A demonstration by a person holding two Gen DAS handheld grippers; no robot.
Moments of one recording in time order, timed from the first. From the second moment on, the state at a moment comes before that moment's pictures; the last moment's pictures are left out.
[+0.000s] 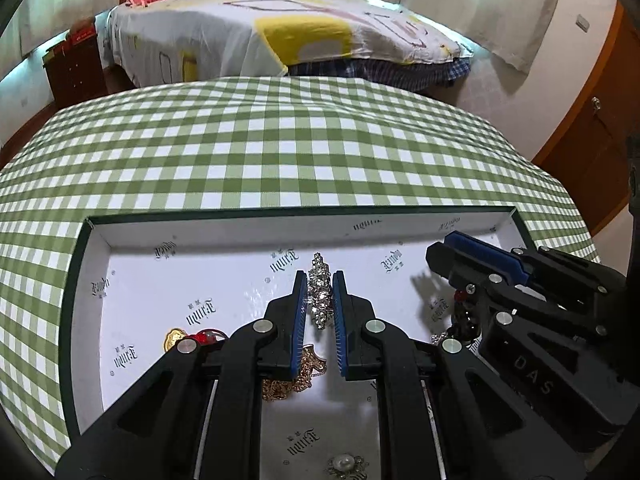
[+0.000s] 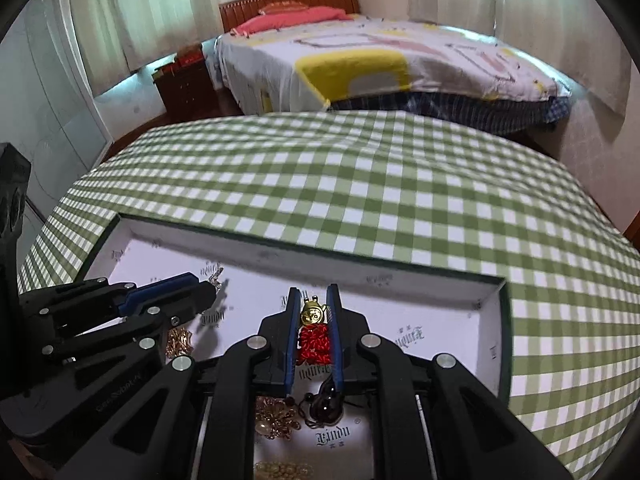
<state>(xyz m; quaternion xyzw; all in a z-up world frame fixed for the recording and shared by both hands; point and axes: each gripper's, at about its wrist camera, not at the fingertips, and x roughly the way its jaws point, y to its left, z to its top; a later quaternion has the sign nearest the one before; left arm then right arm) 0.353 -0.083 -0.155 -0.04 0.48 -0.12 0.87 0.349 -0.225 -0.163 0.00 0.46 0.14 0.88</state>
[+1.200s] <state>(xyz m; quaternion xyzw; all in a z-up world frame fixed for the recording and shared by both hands) 0.313 -0.056 -0.129 -0.04 0.42 -0.06 0.91 0.314 -0.236 -0.147 -0.03 0.41 0.07 0.91</state>
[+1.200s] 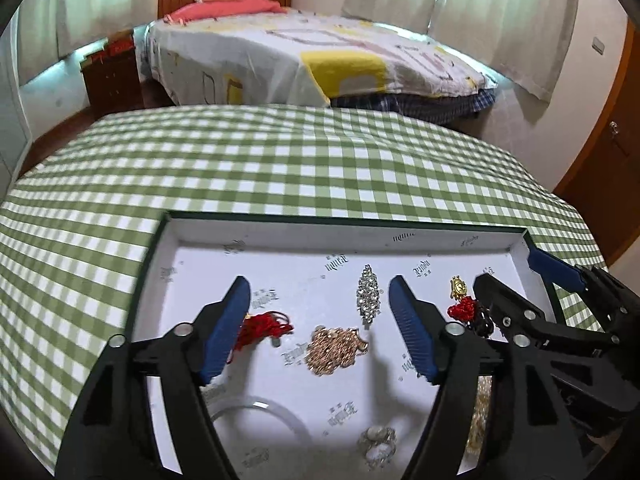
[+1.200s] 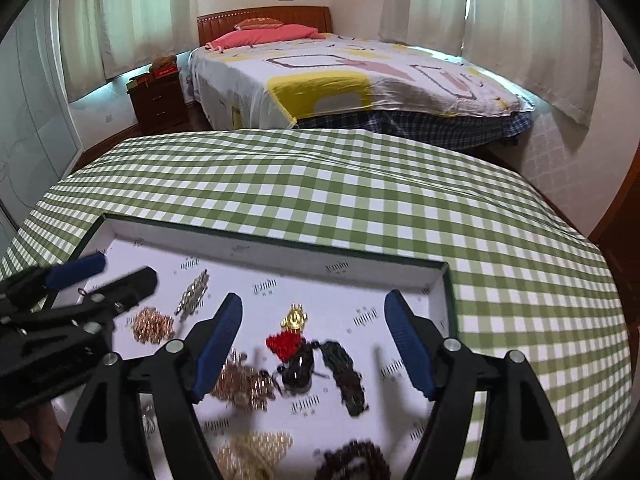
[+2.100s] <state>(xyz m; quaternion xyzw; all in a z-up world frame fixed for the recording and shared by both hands) 0.146 -0.021 -0.060 0.00 0.30 -0.01 0.95 0.166 -0.234 -0.077 -0.01 0.32 0.04 0.95</state>
